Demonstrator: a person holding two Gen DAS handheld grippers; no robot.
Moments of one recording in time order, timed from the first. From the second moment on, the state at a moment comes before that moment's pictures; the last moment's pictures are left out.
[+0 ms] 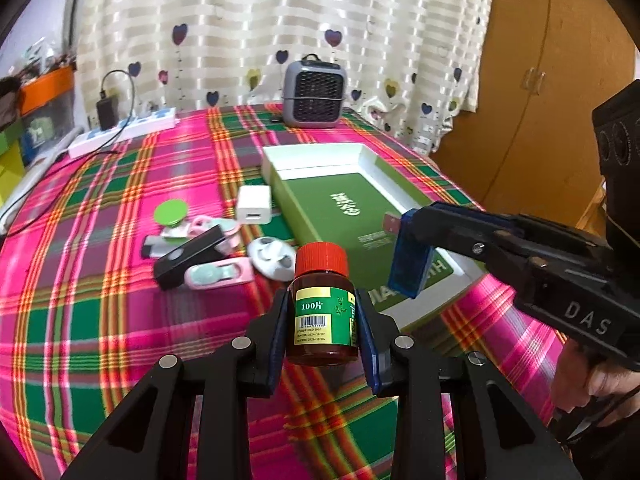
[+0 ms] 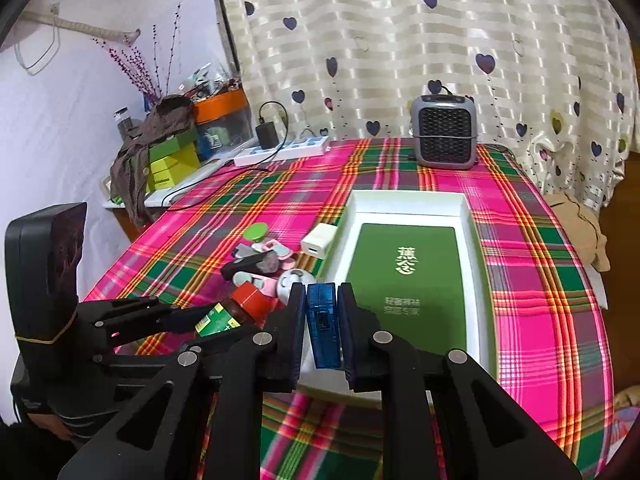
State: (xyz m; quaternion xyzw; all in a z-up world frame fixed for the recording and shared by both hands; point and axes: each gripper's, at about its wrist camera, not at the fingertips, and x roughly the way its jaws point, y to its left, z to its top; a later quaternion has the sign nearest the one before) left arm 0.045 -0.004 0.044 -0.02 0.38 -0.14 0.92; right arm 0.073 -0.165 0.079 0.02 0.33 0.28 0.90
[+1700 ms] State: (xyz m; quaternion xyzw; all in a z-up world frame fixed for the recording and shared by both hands) left arm 0.076 -0.070 0.025 0.01 0.39 -0.20 0.90; right arm 0.103 -0.214 0.045 0.06 0.39 0.23 0.89
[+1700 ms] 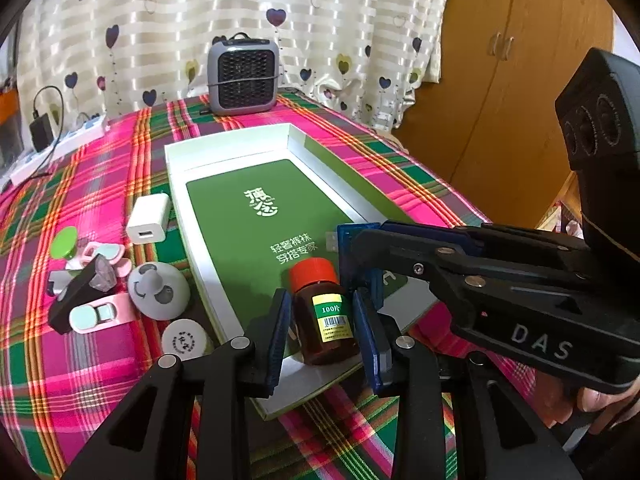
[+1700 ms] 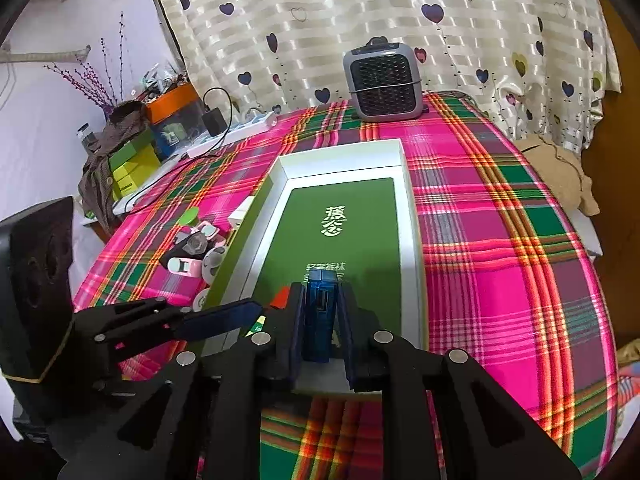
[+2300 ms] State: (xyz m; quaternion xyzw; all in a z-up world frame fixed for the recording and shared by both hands) left arm 0.059 -0.052 0.036 -0.01 0.37 -0.19 0.91; right arm 0.088 -0.212 0.062 0.04 0.37 0.21 0.91
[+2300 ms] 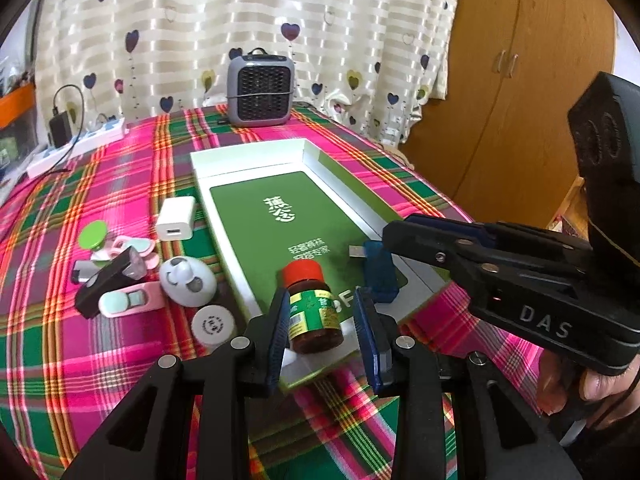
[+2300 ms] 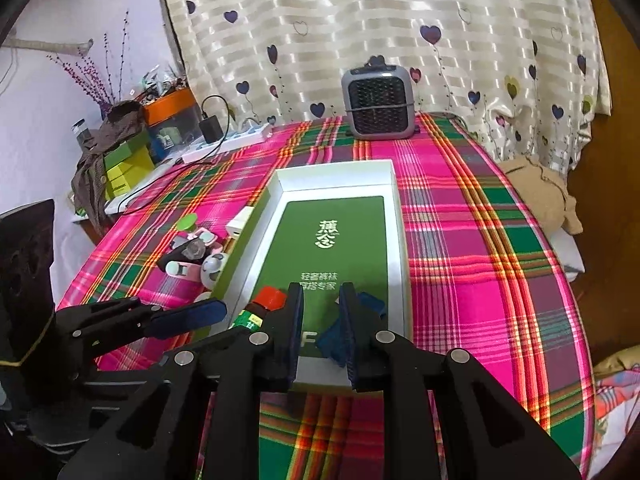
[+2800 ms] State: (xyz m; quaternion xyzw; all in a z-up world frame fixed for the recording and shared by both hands) left arm 0.039 -0.026 0.042 -0.02 0.36 -0.15 0.92; right arm 0.066 -0.194 0.067 0.01 0.35 0.23 0.91
